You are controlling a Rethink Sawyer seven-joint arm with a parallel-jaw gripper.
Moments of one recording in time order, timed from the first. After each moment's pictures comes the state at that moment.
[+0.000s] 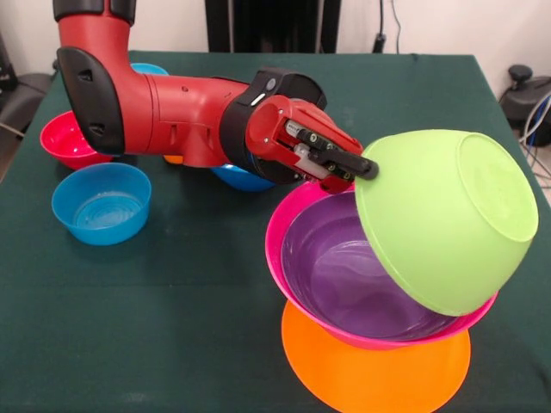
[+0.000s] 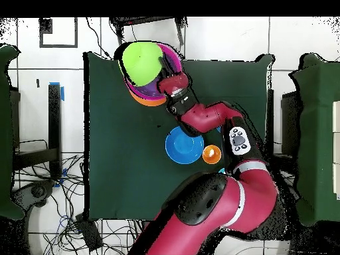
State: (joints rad) arm -0.50 -0.12 0.36 1.08 -1.06 -1.34 4.46
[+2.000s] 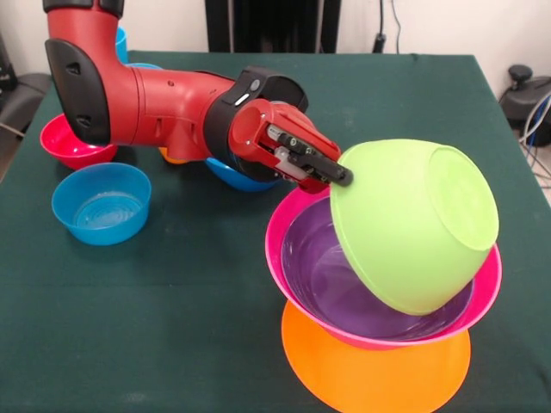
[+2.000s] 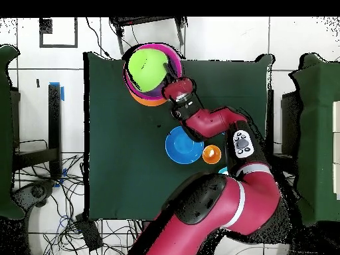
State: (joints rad) arm -0.50 -0.12 0.30 1.10 -1.06 -1.34 4.46
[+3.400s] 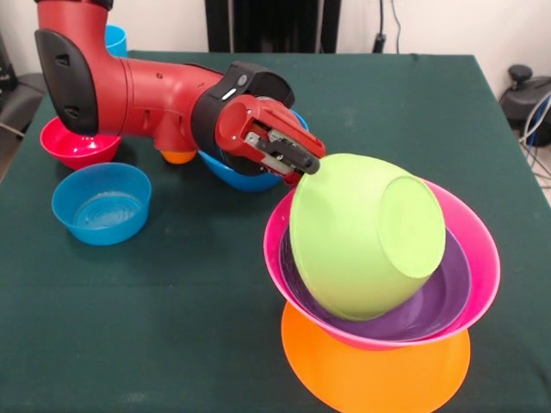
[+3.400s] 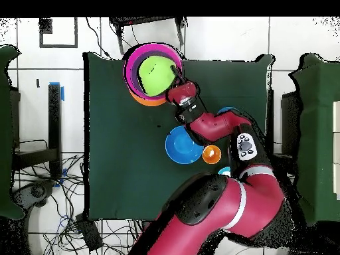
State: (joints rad) arm -0.50 -0.13 0.25 1.13 -1.06 -1.35 4.46
